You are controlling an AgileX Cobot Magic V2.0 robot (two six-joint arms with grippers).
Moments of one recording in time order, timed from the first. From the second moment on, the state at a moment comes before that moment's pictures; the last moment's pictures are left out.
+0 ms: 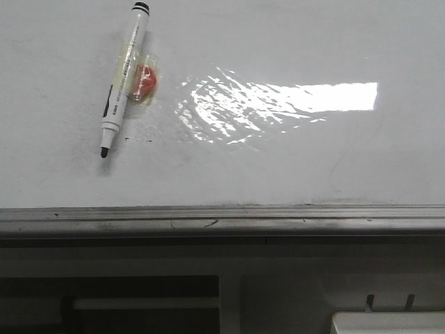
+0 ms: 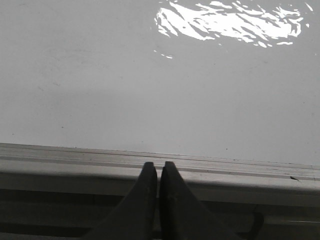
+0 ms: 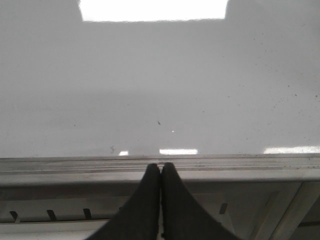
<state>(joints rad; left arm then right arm) -0.03 -0.01 0.00 -0.12 0.35 -0.02 -0.05 -0.01 0.01 -0.19 0.35 0.14</state>
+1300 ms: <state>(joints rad) -0.03 -0.01 0.00 -0.07 0.01 -0.02 -0.05 -0.01 0.01 -0.13 0.01 0.15</state>
